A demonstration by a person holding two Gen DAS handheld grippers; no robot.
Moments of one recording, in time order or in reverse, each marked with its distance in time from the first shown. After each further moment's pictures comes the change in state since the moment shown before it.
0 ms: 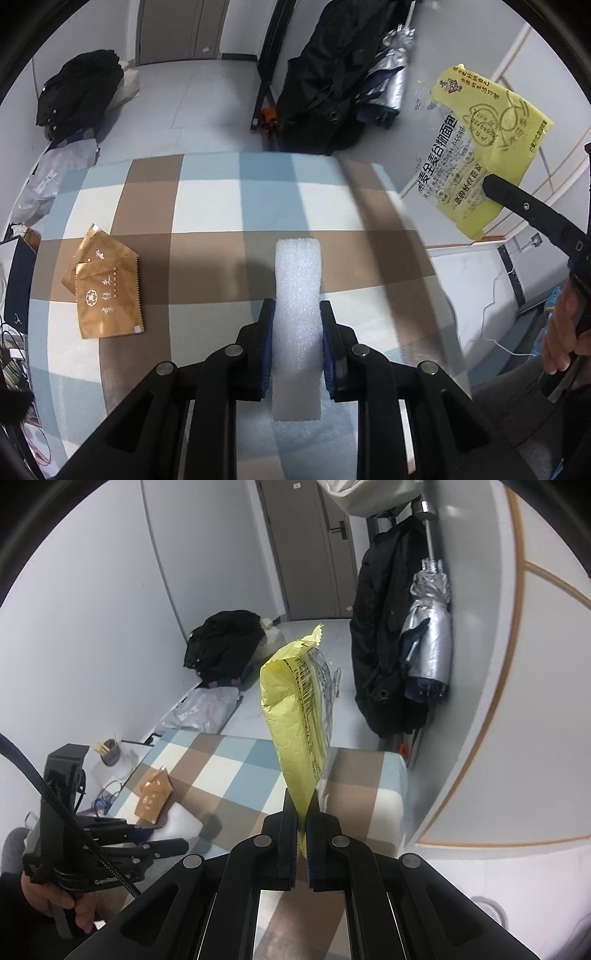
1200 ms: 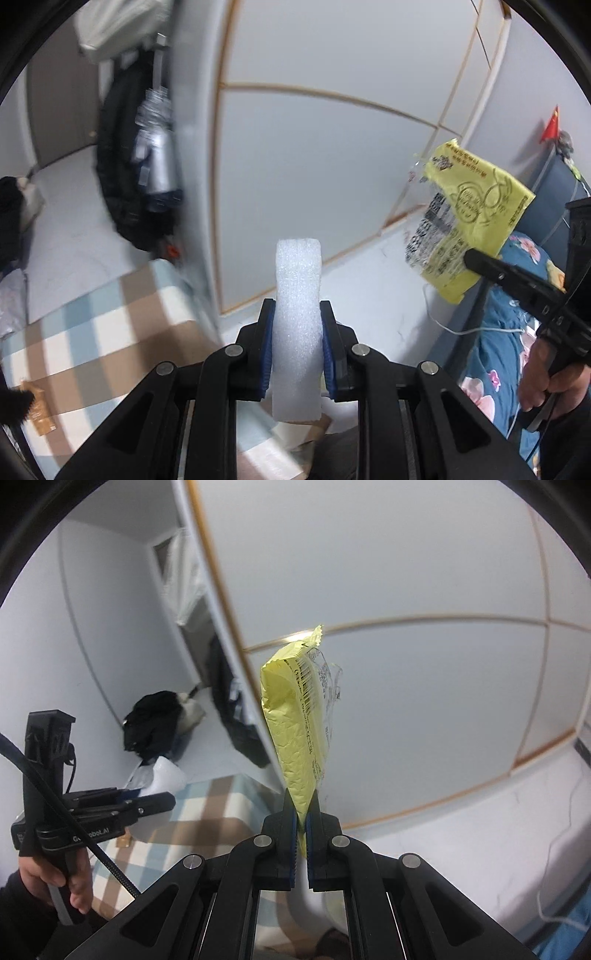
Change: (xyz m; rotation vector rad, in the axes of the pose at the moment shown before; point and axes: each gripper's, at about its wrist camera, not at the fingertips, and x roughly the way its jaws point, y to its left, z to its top) left arm -0.028 -0.243 0.040 0.373 -0.085 -0.210; right arm -0.226 -0.149 -0.069 0.315 -0.196 -0.236
